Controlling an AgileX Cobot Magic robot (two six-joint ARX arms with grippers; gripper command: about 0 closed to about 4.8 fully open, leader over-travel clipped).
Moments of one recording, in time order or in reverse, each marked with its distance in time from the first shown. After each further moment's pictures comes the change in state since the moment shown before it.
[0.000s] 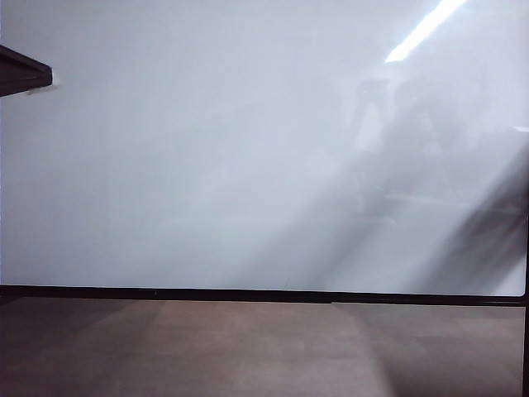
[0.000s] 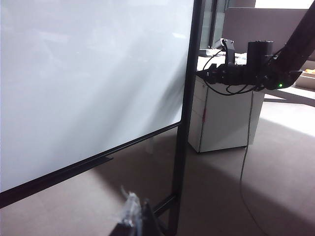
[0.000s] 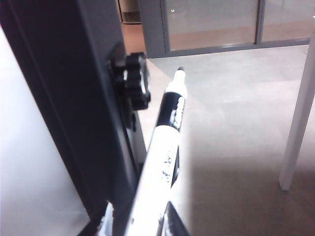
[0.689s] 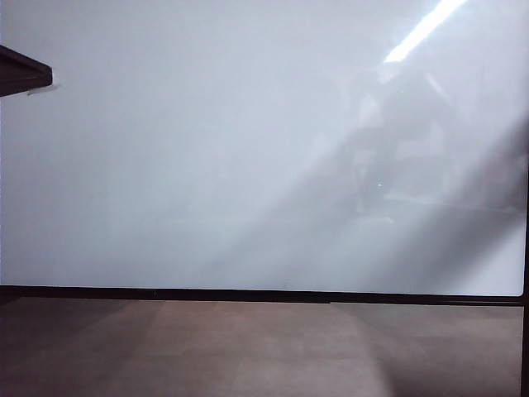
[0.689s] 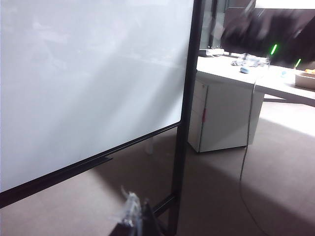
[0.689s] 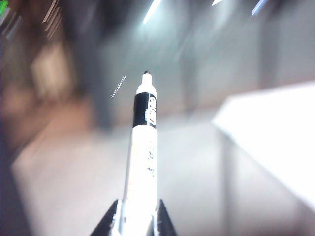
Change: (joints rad) left arm 0.000 0.000 0.000 0.000 0.000 0.000; right arm -0.106 -0.253 0.001 0.028 0.177 0.130
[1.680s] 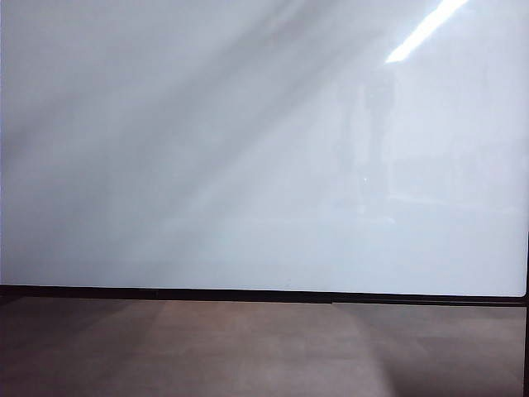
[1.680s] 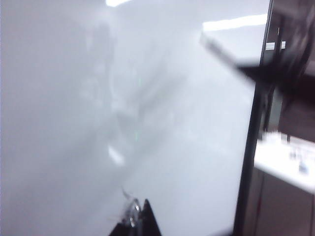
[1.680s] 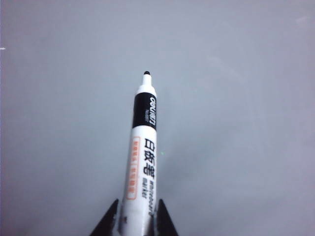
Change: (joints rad) left arm 0.001 0.212 0.533 -0.055 -0.249 0.000; right arm 0.905 -0.564 0.211 -0.720 0.241 0.035
